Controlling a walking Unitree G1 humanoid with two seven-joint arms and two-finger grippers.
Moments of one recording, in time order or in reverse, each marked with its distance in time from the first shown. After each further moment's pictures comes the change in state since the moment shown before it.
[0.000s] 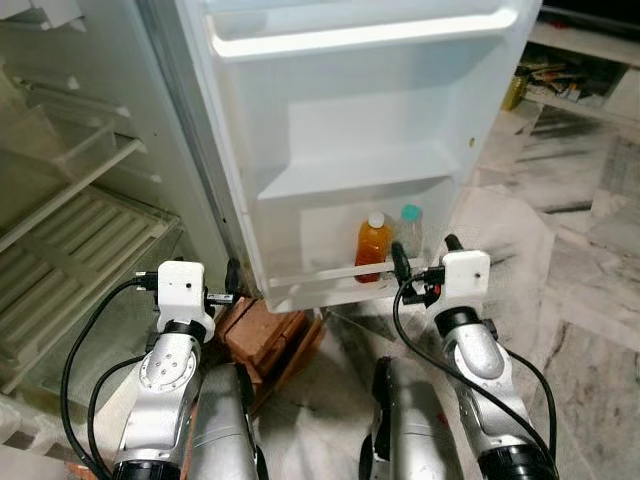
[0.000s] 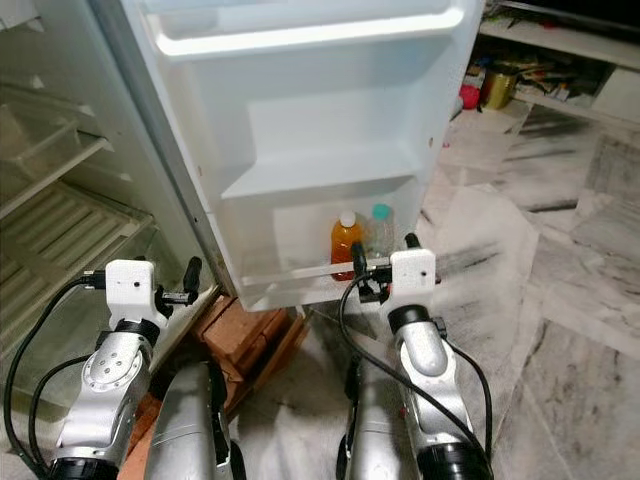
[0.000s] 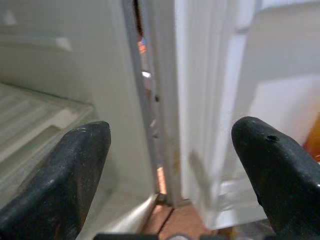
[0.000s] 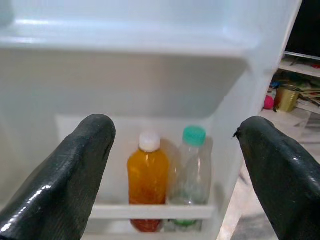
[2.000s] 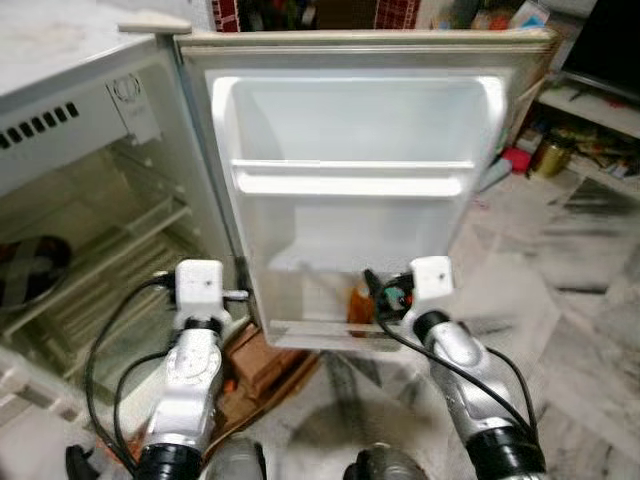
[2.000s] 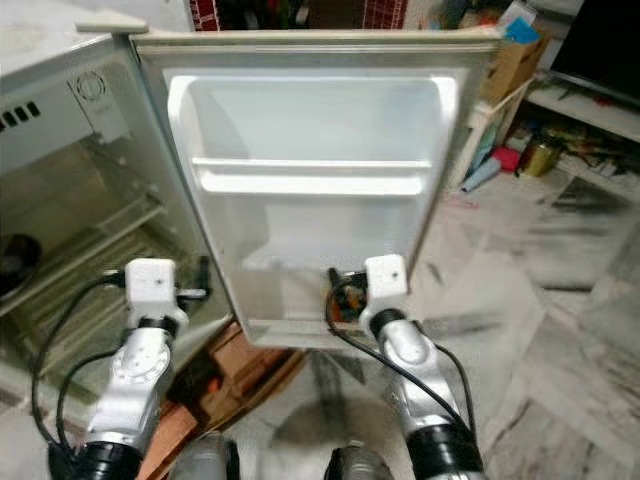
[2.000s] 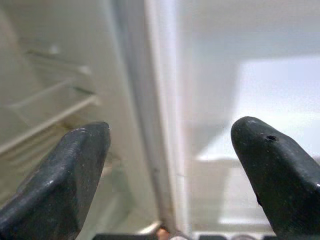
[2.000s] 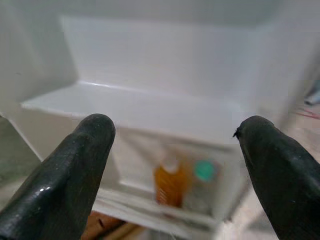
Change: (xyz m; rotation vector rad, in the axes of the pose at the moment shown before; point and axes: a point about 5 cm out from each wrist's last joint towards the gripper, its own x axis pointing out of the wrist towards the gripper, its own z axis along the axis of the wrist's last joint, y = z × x) left arm 0.012 -0.016 -0.007 0.050 -0.003 0.052; right arm 0.007 0.017 -0.034 0.087 0.276 0.145
